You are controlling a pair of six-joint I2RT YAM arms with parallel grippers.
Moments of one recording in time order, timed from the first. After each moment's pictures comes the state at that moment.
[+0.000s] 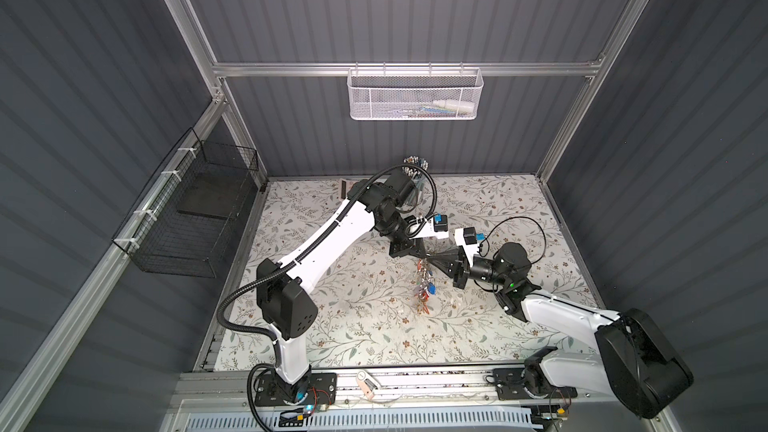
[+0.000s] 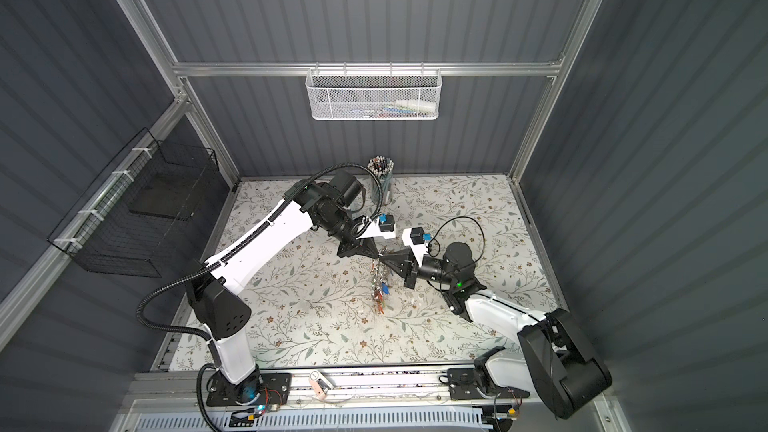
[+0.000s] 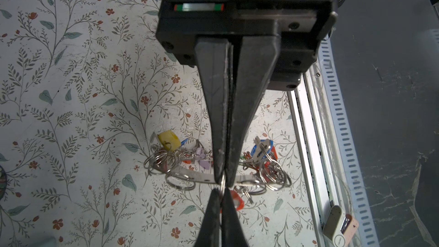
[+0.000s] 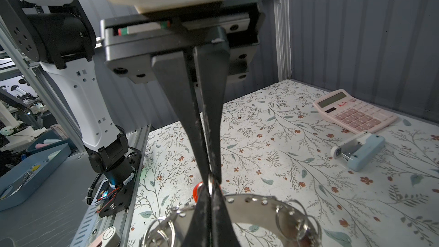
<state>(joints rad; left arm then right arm) -0.73 1.85 1.93 -1.32 0.59 0.89 0.46 1.26 0.43 0.88 -0.87 0.25</state>
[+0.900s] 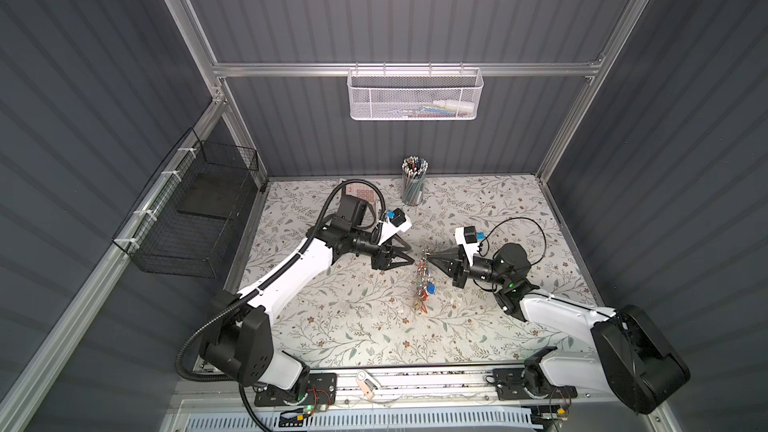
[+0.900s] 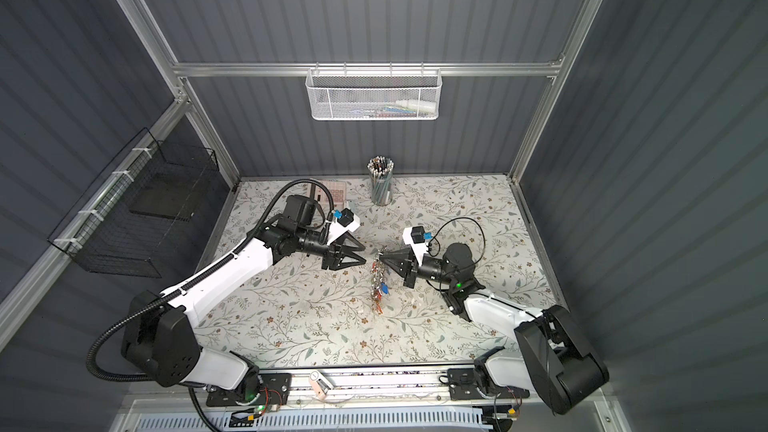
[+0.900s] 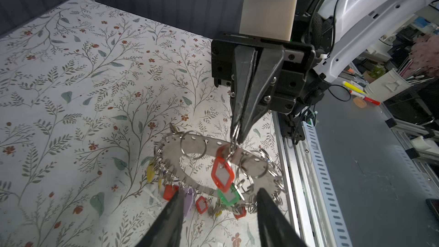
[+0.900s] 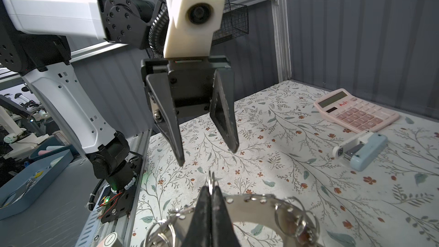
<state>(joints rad) -0.51 1.49 1.16 -0.46 0.99 0.43 0.46 1.29 0.42 0.93 -0.87 0.30</state>
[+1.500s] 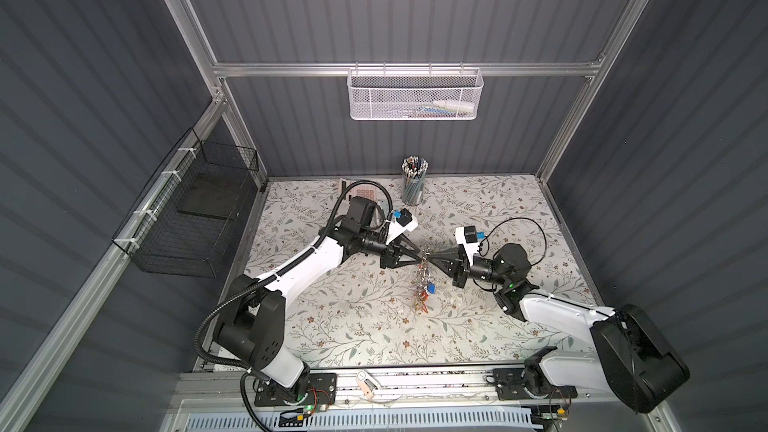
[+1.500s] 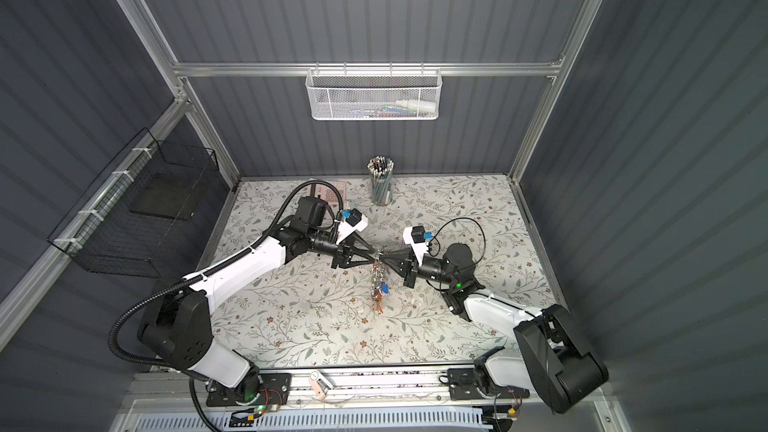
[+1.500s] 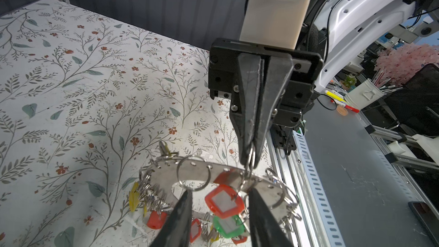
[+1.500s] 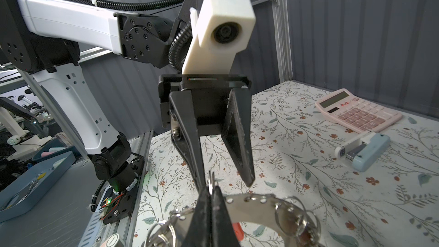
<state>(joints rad) -0.55 1.58 1.16 -0.34 1.06 0.38 0.46 1.29 0.42 0.95 -0.87 0.31</state>
